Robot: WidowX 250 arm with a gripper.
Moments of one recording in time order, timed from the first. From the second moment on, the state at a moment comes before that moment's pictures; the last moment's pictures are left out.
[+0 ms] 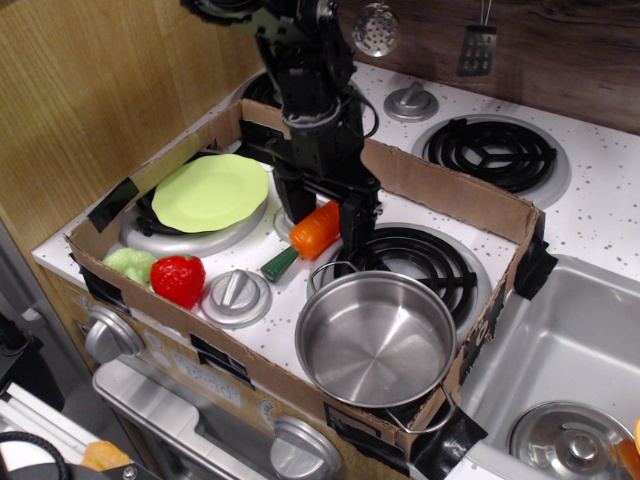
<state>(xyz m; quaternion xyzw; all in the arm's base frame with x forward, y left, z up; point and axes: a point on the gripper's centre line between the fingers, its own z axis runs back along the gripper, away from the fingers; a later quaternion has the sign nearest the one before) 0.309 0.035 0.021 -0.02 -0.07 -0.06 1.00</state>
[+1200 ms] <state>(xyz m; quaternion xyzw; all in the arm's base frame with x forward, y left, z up) 0.317 0.031 0.054 0.01 -0.01 -0.06 1.00</state>
